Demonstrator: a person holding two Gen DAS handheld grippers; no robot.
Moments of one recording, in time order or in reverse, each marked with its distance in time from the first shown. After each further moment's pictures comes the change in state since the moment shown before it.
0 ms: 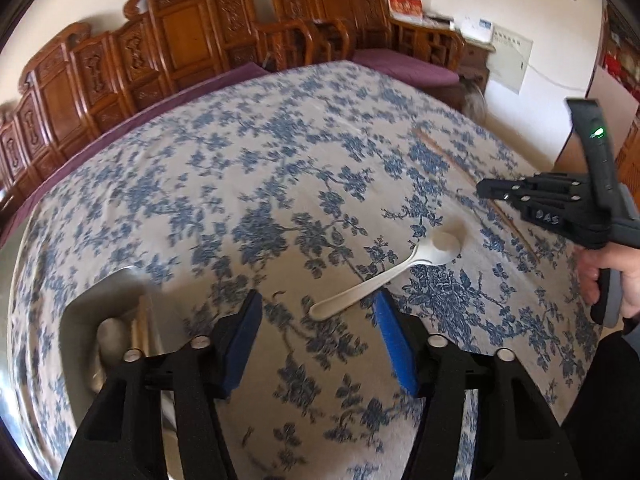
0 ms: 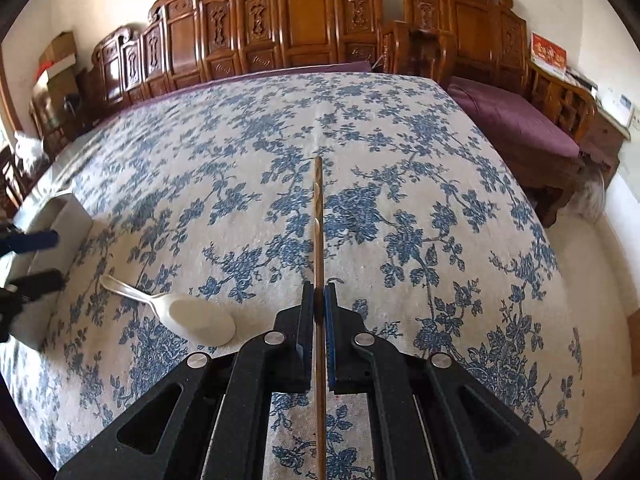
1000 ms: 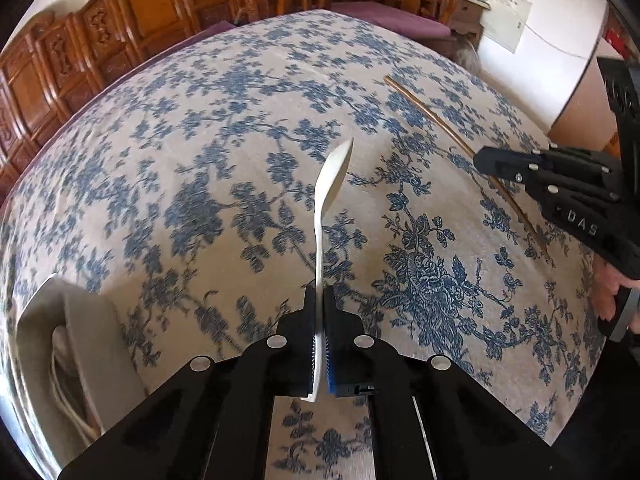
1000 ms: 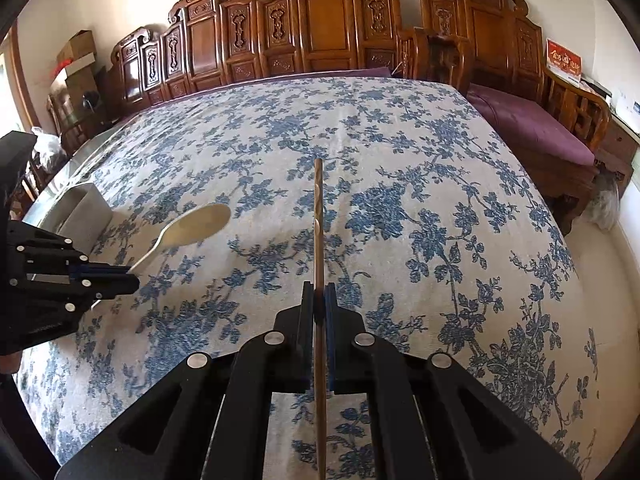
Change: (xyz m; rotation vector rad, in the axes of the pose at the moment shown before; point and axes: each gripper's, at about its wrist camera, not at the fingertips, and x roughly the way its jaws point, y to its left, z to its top) left arm 0.039 -0.028 0.007 0.024 0.149 -0.028; right arm -0.004 0.015 -0.008 -0.046 -0.024 0.058
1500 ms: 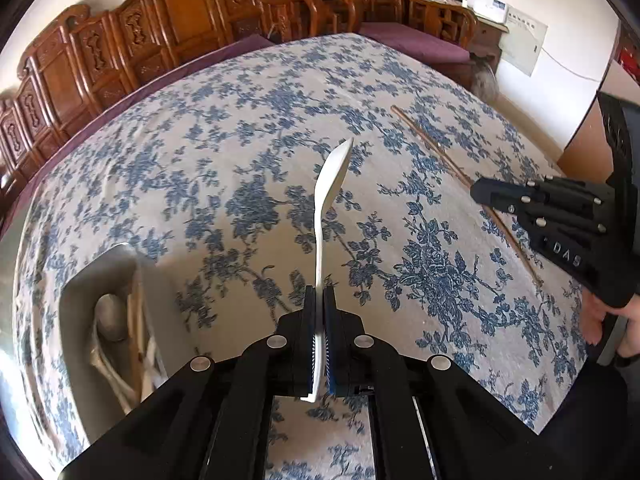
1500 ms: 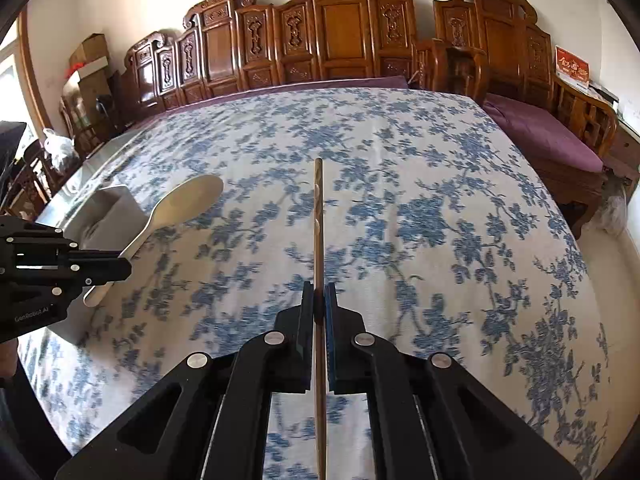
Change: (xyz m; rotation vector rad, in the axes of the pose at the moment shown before) left arm -0.046 0.018 -0.014 -0.060 -0.055 0.054; right arm -0.017 0.039 0.000 -0.007 -0.025 0.045
